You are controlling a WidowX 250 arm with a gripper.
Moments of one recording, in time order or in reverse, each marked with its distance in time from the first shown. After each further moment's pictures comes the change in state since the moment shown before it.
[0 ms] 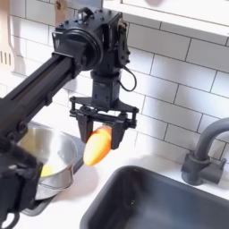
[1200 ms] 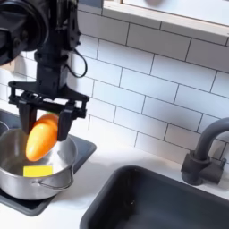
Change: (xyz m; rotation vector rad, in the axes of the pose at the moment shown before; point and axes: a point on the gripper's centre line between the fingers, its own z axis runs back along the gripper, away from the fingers) arm -0.050 0.060 0.024 0.125 -0.047 0.165
